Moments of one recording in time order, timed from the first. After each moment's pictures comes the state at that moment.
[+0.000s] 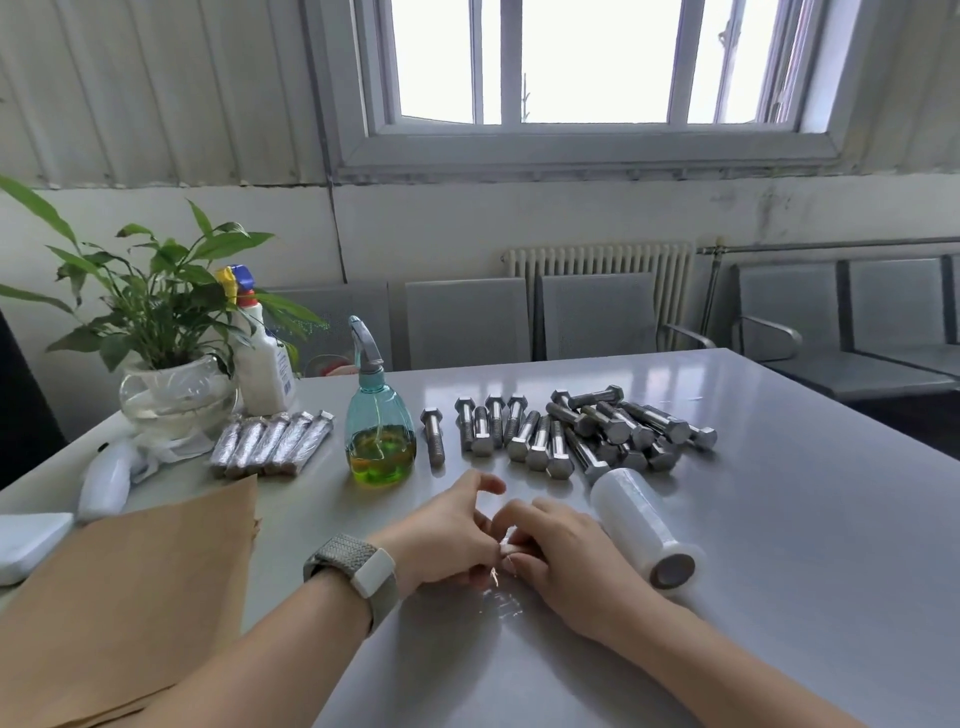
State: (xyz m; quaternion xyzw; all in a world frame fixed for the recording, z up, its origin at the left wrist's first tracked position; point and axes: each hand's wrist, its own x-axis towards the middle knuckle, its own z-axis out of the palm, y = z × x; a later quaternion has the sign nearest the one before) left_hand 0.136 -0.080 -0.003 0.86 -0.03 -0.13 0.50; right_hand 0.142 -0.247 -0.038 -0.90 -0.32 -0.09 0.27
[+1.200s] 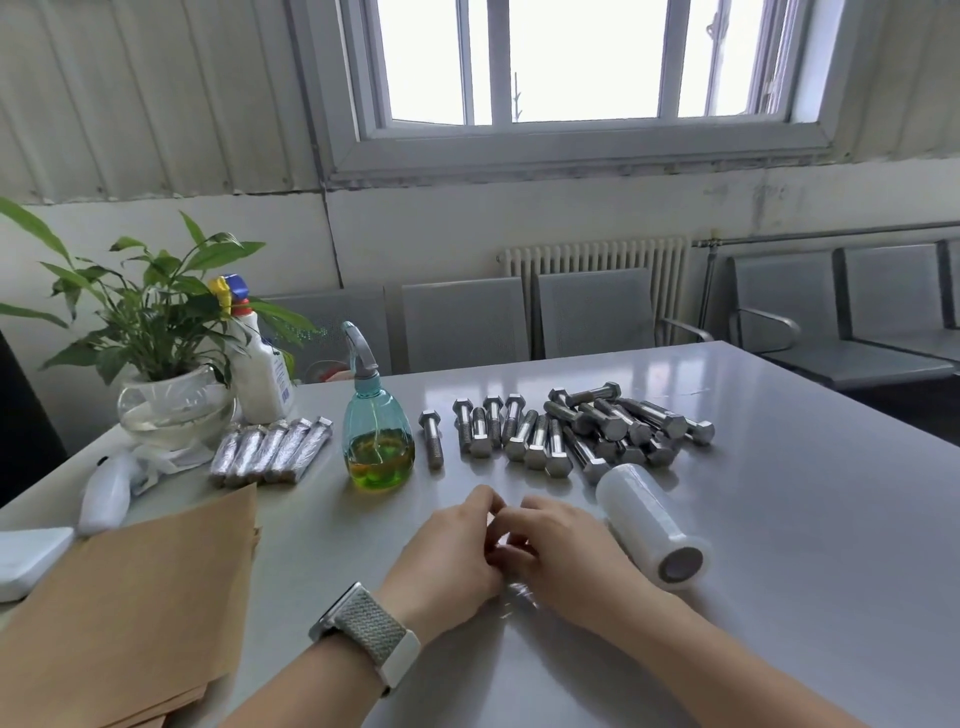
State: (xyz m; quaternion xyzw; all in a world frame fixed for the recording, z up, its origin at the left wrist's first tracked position) left_hand 0.114 -0.087 -0.011 0.96 -0.07 0.03 0.27; right_hand 0.142 -0.239 -0.029 -0.91 -0.31 -0.09 0.24
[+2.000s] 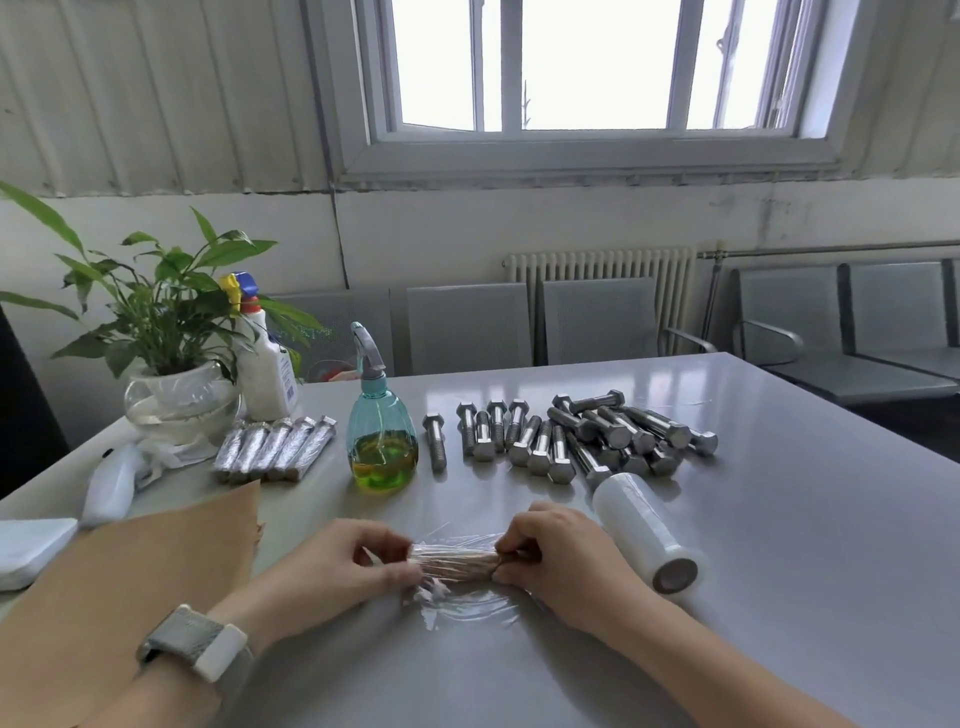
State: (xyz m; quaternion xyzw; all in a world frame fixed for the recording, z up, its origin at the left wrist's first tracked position) left_hand 0.093 0.007 -0.010 0.92 -0.05 -0.02 0.40; right_hand 0.147 -0.239 -0.032 -0.92 -0.27 -0.08 0.26
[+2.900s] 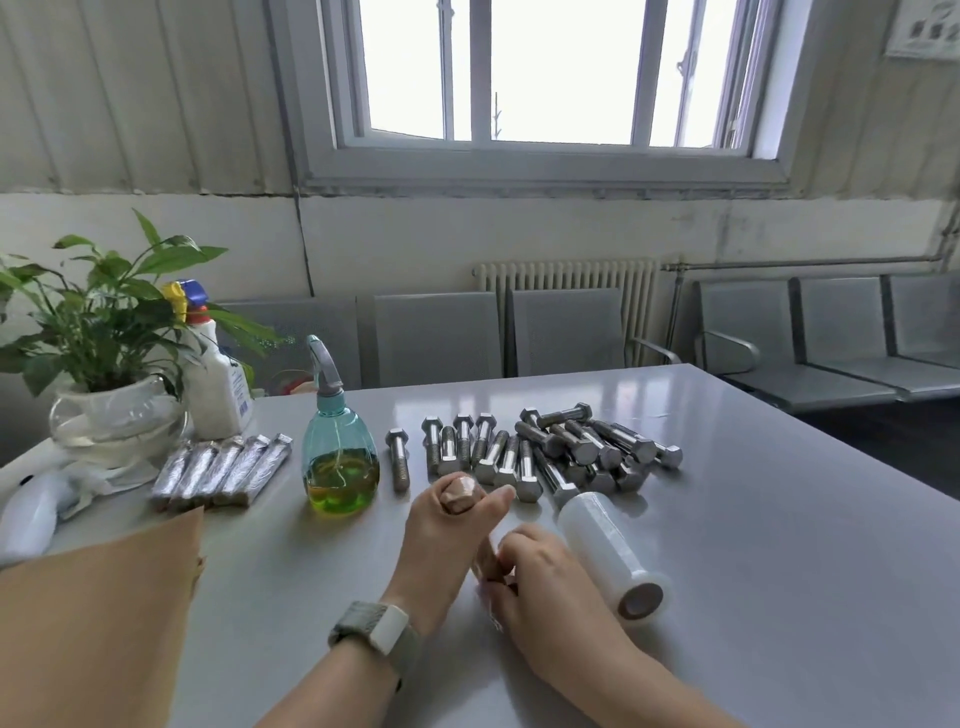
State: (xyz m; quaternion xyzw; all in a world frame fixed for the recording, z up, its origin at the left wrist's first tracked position) left_hand 0.154 -0.122 -0.021 0.68 -0.04 0.17 0.71; right_hand 0.132 -0.246 -0.036 -0.93 -0.21 -0.10 0.28
